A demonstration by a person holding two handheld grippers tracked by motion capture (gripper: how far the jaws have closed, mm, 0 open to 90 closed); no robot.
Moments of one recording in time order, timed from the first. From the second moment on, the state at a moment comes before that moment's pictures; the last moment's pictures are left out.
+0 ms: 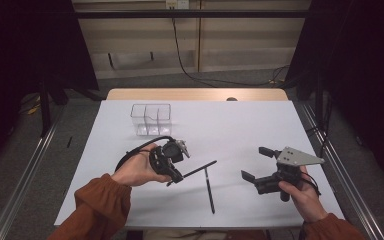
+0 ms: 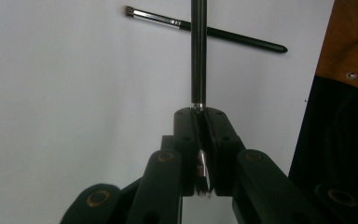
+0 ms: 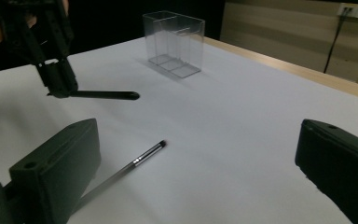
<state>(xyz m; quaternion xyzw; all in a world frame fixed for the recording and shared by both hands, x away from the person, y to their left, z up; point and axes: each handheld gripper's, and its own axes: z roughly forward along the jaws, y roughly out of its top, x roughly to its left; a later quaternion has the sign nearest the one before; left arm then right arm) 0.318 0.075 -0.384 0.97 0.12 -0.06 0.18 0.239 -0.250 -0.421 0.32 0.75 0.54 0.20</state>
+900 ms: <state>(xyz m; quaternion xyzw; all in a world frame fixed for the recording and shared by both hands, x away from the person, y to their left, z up) 0.318 0.074 -0.385 0.98 0.11 -0.06 0.16 0.285 -0.188 -0.392 0.19 0.90 0.39 0.05</state>
